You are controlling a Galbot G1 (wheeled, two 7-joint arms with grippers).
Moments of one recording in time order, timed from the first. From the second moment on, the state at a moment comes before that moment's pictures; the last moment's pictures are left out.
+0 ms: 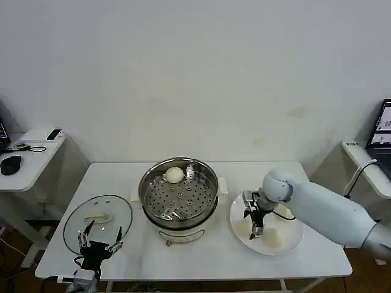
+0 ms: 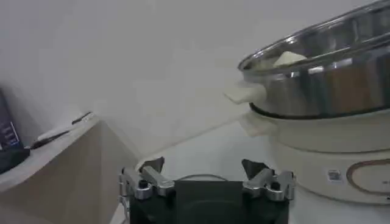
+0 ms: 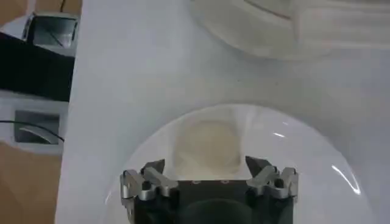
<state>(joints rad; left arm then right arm) 1.62 -1.41 -0.72 -2.01 0.19 0.09 0.08 -0.10 0.83 -0.78 1.37 -0.07 -0.45 -1.16</state>
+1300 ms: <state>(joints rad) 1.61 -1.41 -0.73 -2.00 0.19 0.11 0.09 0.02 0.75 -0.73 1.40 -0.01 -0.44 -1.19</state>
